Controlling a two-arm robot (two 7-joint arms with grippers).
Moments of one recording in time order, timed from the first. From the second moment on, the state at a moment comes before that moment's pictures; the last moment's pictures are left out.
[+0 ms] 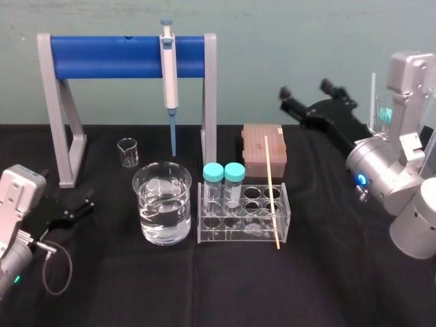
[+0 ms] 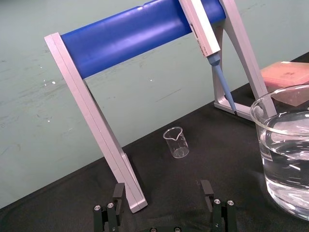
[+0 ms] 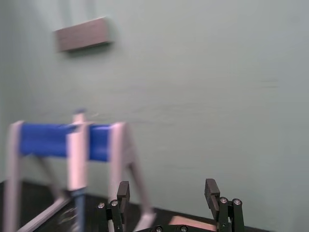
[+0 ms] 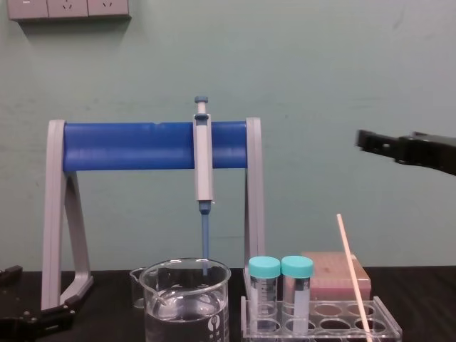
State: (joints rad) left arm -0.20 0.60 0.45 -1.41 -0.25 -0.12 0.03; right arm 0.34 0.30 -0.23 -1.49 0.43 0.05 0.14
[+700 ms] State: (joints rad) left arm -0.20 0.60 0.45 -1.41 -0.25 -0.12 0.03; right arm 0.32 0.19 -0.20 -1.36 0.35 0.05 0.01
